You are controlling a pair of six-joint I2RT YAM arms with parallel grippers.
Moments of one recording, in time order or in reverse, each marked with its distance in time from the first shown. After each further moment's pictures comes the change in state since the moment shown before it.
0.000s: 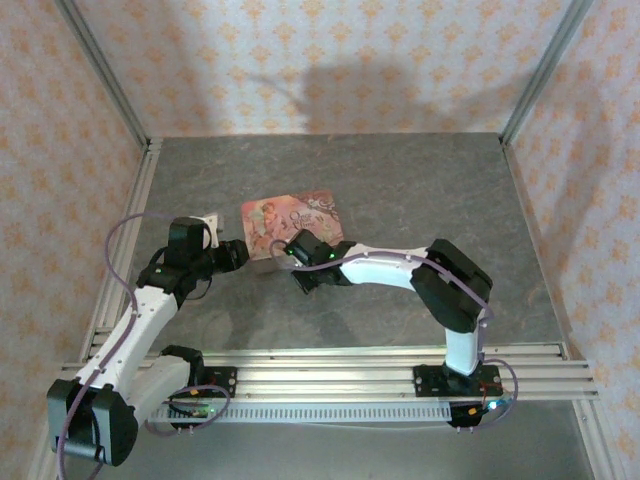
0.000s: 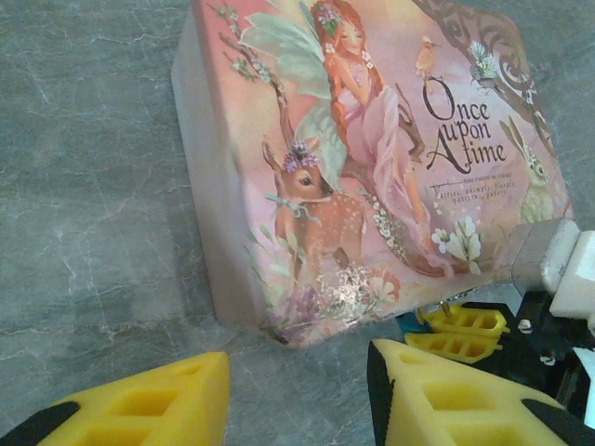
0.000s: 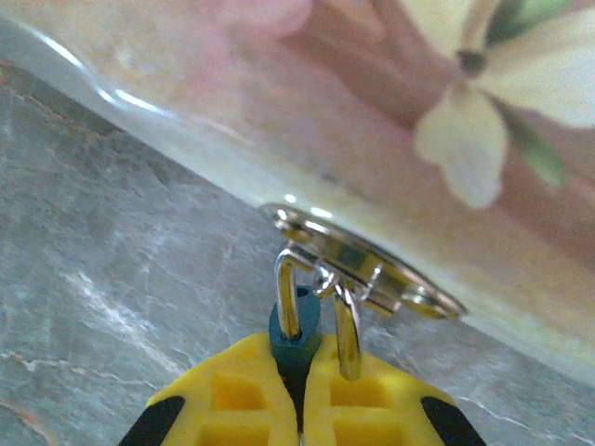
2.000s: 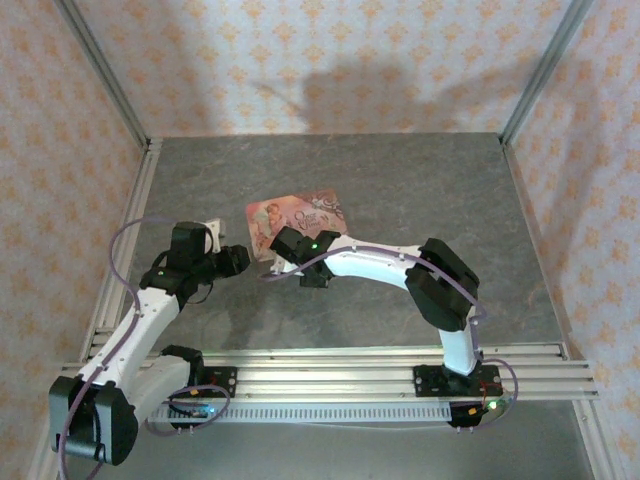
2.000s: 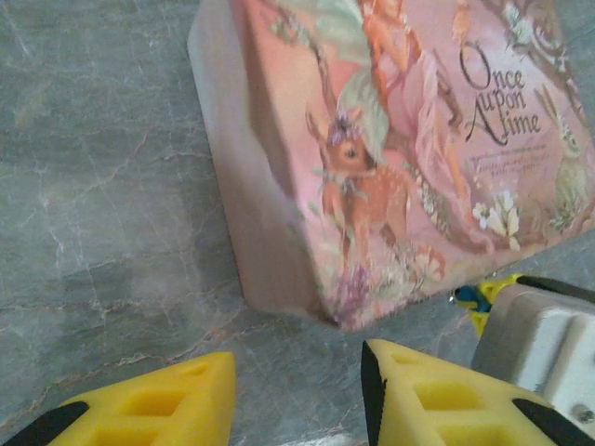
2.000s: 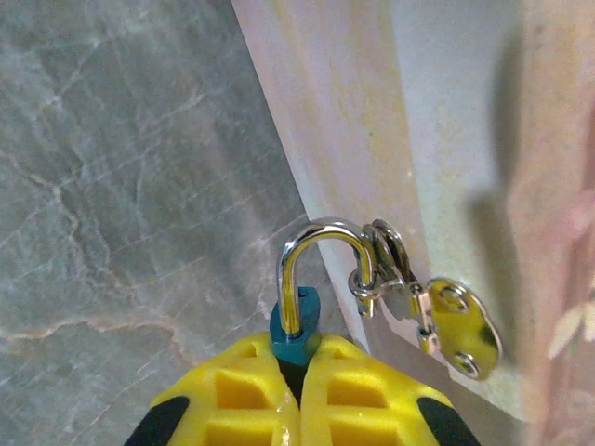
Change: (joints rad) left arm 0.000 0.007 -0.050 0.016 0.024 -0.005; right arm 0.050 0.067 0.225 -0.343 0.249 -0.721
